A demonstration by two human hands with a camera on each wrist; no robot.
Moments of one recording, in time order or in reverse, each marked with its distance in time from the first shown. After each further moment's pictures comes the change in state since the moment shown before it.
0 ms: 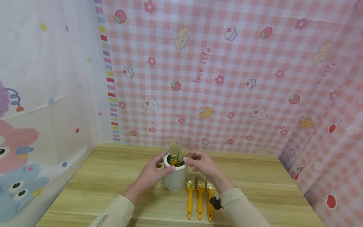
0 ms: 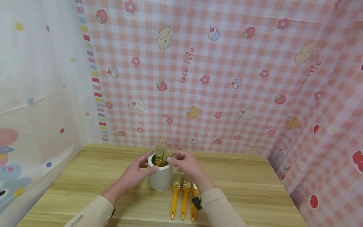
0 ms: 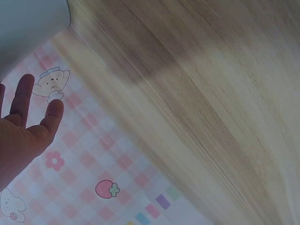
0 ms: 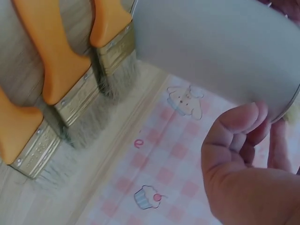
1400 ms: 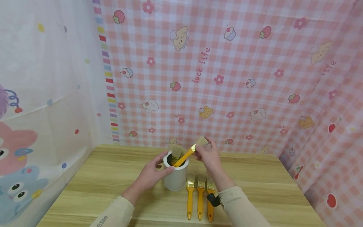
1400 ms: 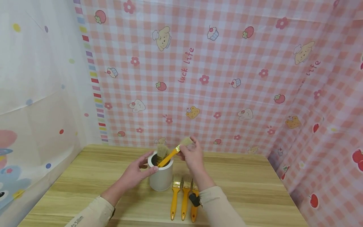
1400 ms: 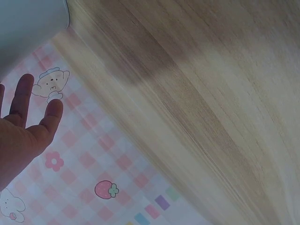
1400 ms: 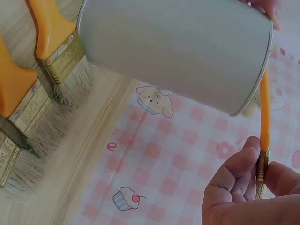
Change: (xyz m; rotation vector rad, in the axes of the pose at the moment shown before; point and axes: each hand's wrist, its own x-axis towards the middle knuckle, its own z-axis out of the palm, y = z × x) left_hand 0.001 -0.001 0.000 0.001 0.007 -0.001; right_hand 0.005 -0.021 -0.004 0.335 0.383 -0.074
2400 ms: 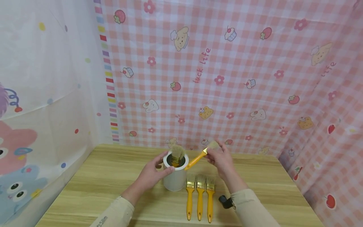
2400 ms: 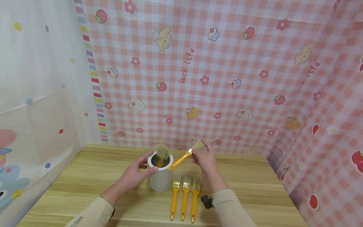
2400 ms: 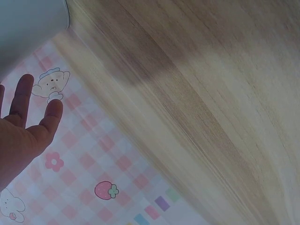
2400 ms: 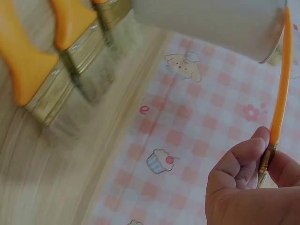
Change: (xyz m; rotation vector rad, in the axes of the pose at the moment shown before) left_hand 0.000 -0.003 0.001 -0.011 0.006 0.006; right_hand 0.007 0.005 -0.049 0.056 0.006 0.074
